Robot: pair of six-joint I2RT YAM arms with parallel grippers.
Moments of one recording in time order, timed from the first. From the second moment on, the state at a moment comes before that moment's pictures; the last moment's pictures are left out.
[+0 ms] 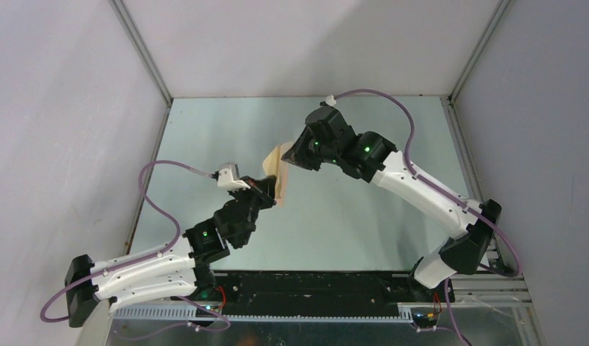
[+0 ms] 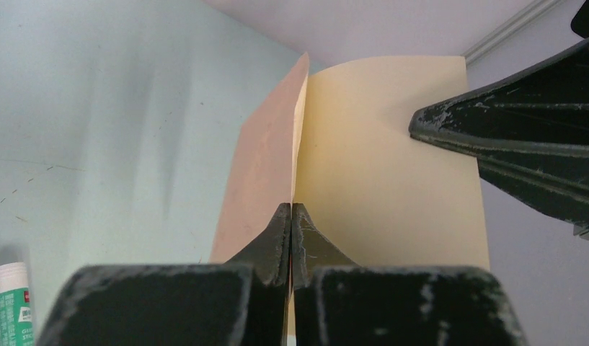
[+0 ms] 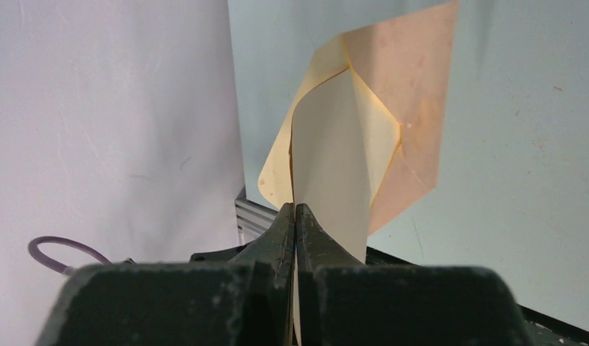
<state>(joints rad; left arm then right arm) -1.10 0.80 0.55 0.15 -0.86 -0.75 0.91 1.58 1.69 -0.73 0.08 1.18</state>
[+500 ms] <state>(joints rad) -1.10 0.79 0.54 0.15 -0.85 -0.75 0.89 1.56 1.62 -0.63 0.06 1.23</state>
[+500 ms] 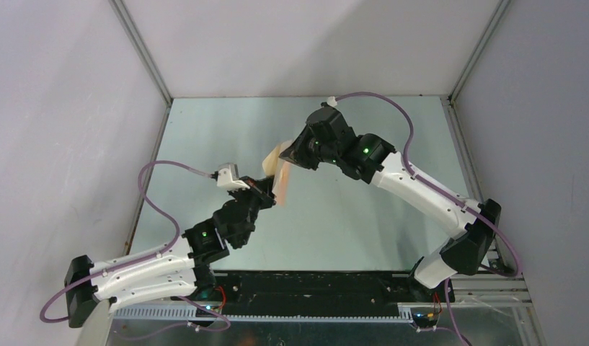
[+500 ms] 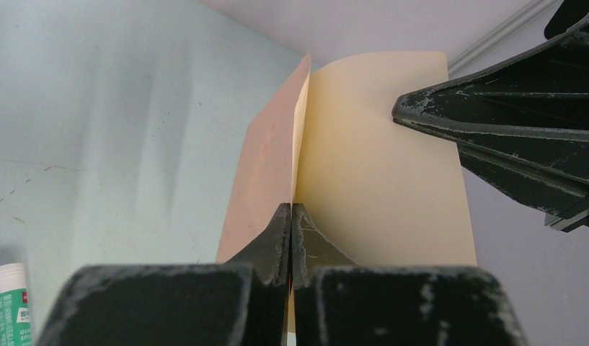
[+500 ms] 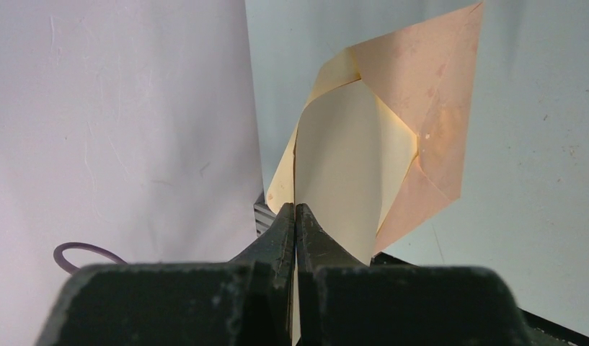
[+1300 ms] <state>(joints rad) -1.10 0.79 0.54 0.16 -0.83 -0.74 0.89 1.55 1.60 -0.59 0.06 1.15</state>
